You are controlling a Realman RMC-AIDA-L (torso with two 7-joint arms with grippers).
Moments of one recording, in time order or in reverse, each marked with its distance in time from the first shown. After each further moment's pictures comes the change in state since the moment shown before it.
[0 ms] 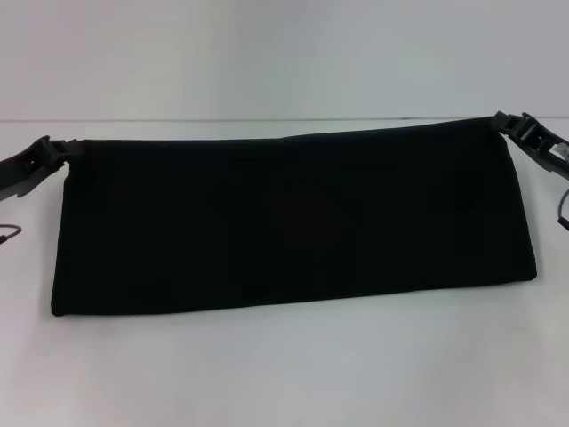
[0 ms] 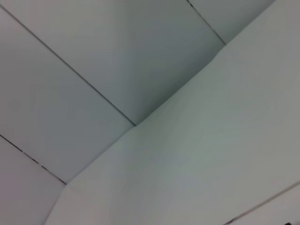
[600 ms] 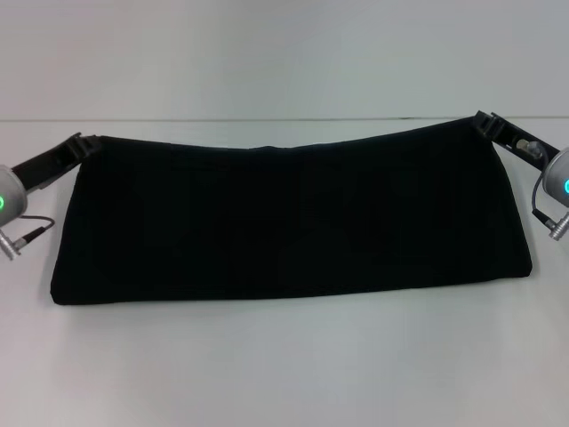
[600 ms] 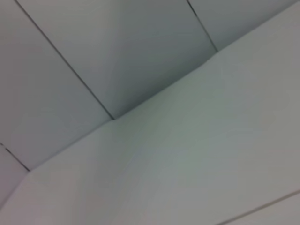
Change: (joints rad) left arm -0.063 -0.082 -0.001 -0.002 -0.037 -0.211 0.131; right arm 0.087 0.014 -0.002 0.084 0.084 0.203 -0.243
